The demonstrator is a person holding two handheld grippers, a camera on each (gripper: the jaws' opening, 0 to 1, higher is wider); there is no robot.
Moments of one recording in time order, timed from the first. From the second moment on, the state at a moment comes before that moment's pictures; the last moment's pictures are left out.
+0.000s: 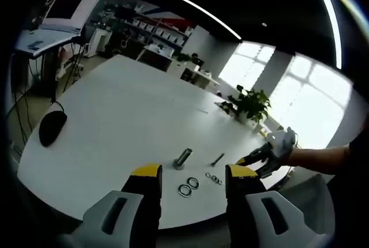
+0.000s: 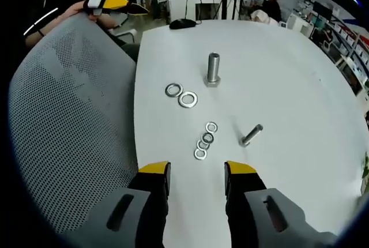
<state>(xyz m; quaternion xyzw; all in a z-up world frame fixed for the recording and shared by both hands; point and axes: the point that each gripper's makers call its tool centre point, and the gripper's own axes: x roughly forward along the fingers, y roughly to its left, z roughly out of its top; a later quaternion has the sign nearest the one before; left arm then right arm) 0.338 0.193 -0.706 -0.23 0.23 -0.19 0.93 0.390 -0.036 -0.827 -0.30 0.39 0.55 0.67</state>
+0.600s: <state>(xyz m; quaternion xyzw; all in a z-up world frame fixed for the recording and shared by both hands) 0.337 0.196 -0.711 -0.23 0.25 -0.18 0.92 0.394 -0.023 -0.858 -0.32 0.42 0.56 0.64</state>
